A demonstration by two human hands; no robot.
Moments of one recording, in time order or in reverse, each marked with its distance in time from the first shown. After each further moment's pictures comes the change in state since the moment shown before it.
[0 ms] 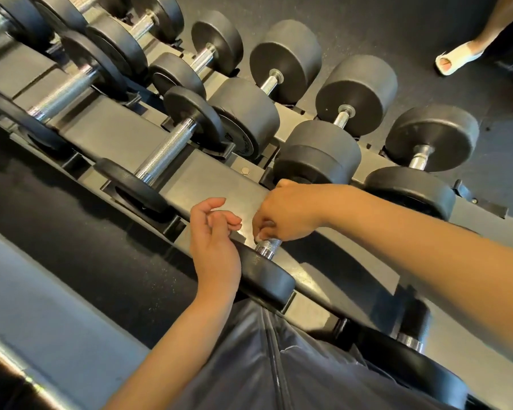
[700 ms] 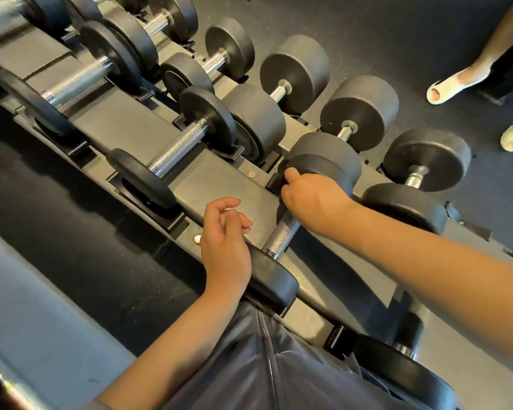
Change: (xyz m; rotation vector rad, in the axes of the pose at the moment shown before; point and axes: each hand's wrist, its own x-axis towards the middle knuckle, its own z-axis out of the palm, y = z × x) left_hand -0.002 0.002 -0.002 -0.001 -0.041 -0.018; right_hand -0.002 0.007 0.006 -0.220 0.254 0.408
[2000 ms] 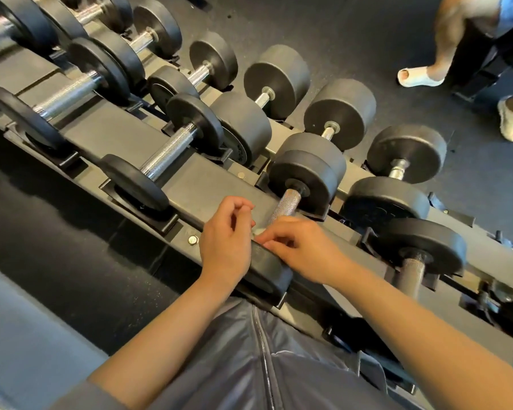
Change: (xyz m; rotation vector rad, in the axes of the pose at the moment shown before) left_hand 0.003 -0.004 -0.005 0.342 -0.239 0.173; right_hand -0.062 -0.047 0.048 1.059 0.331 -0.006
